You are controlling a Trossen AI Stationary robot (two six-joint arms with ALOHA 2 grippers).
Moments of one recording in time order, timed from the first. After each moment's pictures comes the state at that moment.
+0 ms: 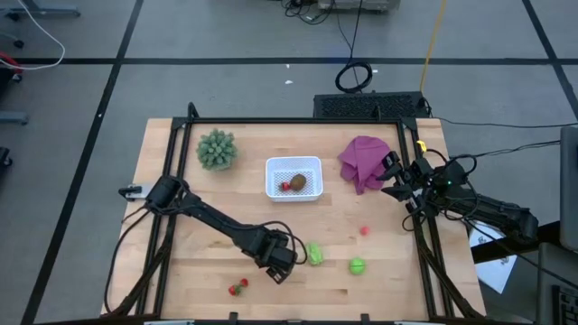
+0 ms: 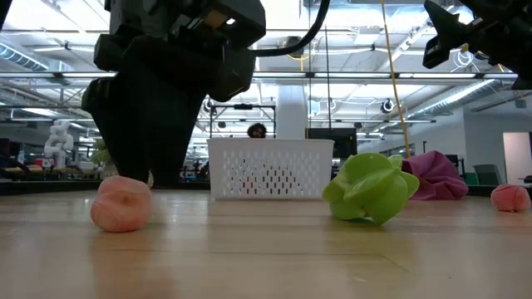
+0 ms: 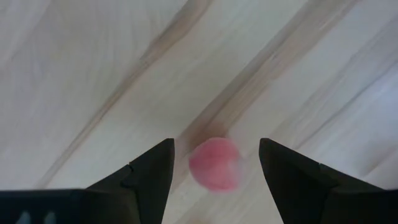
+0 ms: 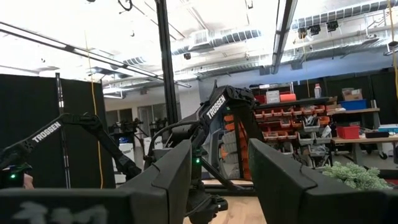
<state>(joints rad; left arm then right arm) -0.42 2.07 1.54 -0.88 0.09 -1.18 -0.46 0.21 0.02 0.71 -0.69 0.46</state>
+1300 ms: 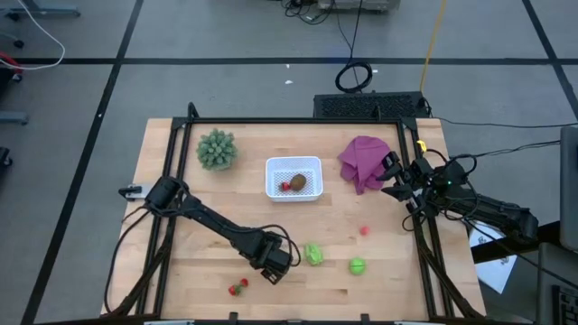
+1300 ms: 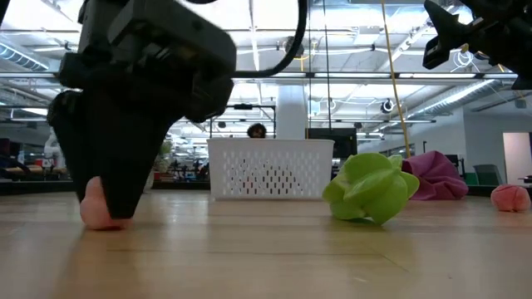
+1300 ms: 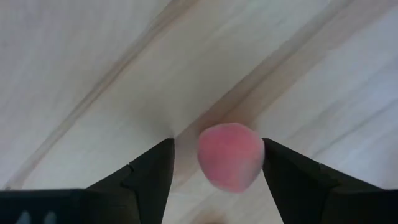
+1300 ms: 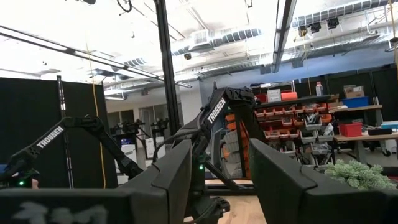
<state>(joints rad) -0.44 2.07 1.46 -0.86 0.13 -1.27 -0.46 0.21 0.02 0.71 -0.69 0.48</state>
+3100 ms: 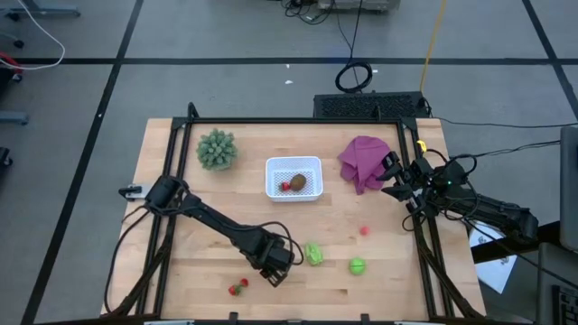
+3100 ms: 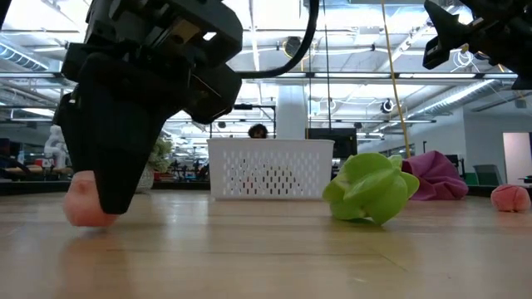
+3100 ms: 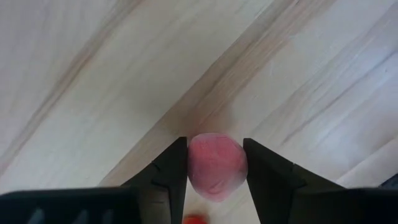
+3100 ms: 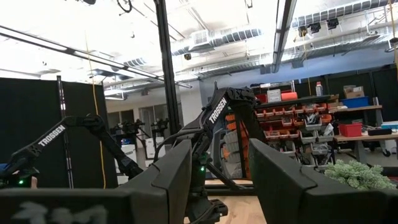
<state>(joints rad) -0.42 2.06 1.46 -0.81 0.21 -1.21 -0.46 0.21 0.02 0.71 -0.69 0.48</state>
